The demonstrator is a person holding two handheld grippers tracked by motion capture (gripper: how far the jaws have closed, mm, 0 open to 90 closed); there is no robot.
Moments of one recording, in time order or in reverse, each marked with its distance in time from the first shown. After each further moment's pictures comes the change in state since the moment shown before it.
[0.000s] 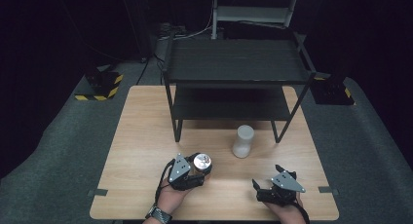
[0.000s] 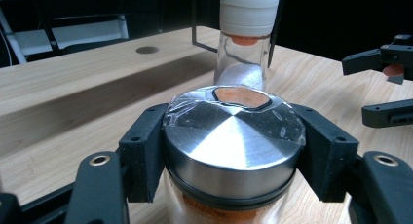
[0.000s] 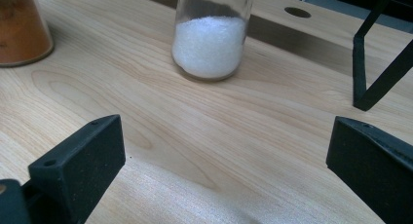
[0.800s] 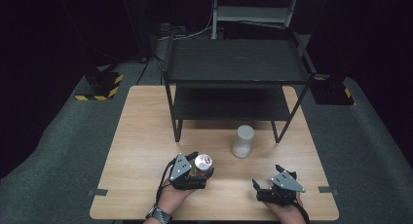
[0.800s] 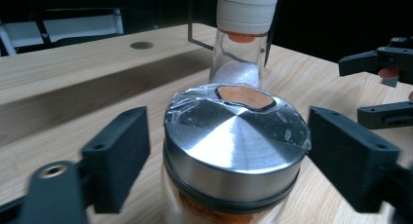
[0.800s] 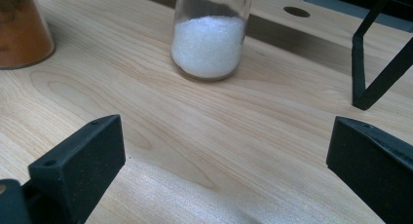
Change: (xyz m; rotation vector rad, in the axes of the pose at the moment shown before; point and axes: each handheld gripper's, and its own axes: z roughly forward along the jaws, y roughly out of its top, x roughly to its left) left arm 0.002 -0.002 0.006 0.012 -0.020 -0.031; right arm 0.000 0.000 0.000 0.000 -0.003 0.002
